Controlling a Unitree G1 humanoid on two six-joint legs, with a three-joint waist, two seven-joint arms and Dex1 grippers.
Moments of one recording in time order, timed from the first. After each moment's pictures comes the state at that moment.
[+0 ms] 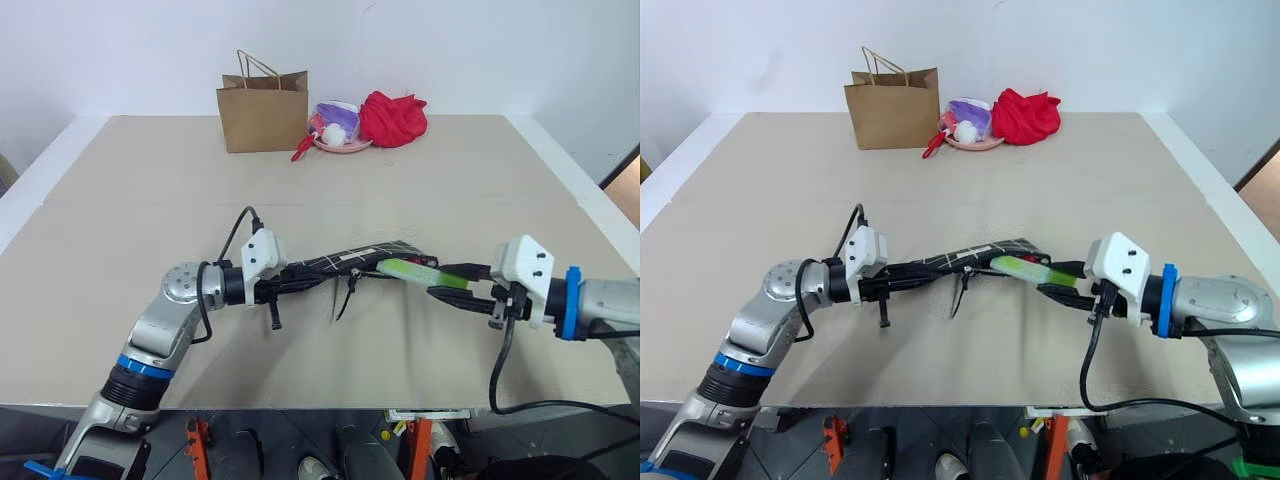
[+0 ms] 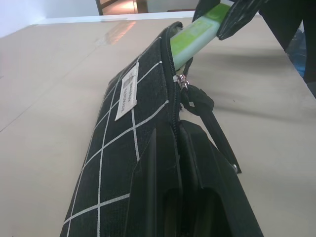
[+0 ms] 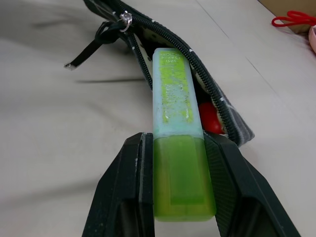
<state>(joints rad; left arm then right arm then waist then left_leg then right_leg) -0.46 0.43 -0.18 -0.10 -0.34 0.26 -1.03 -0.14 -0.95 -0.21 -0.37 0.41 0.40 1.03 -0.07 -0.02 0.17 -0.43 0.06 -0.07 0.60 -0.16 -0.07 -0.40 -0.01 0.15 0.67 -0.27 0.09</state>
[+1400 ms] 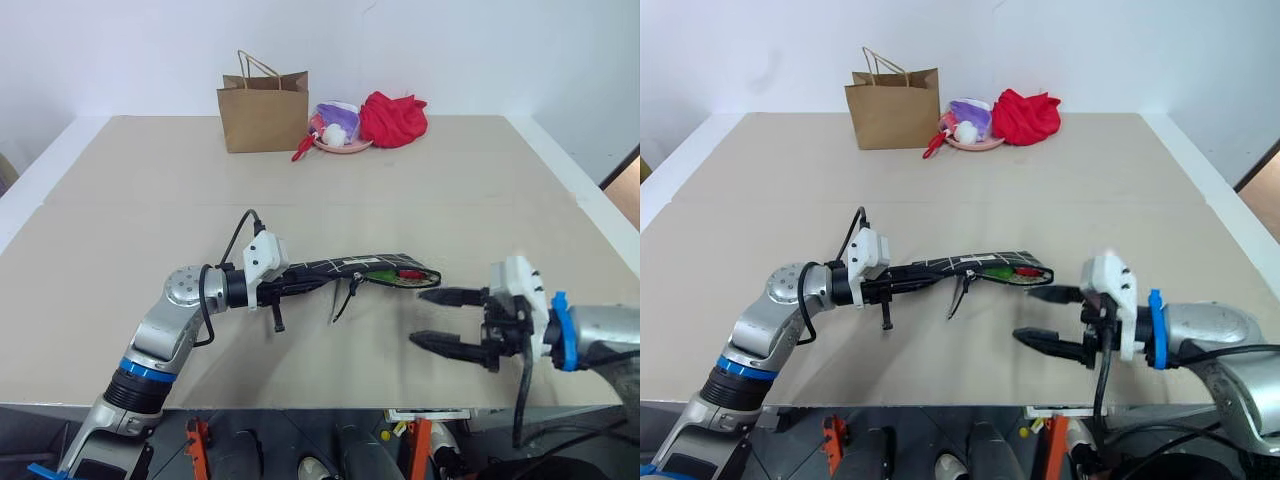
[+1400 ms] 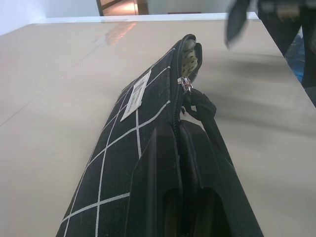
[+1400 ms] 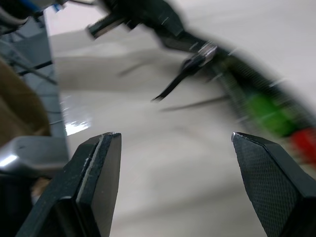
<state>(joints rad) -0.45 0.42 -0.18 -0.11 -0.34 0.27 -1.01 -0.01 -0.90 -0.23 -0.52 0.69 0.67 1.04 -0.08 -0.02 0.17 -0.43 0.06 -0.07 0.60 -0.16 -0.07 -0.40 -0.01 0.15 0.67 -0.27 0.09</state>
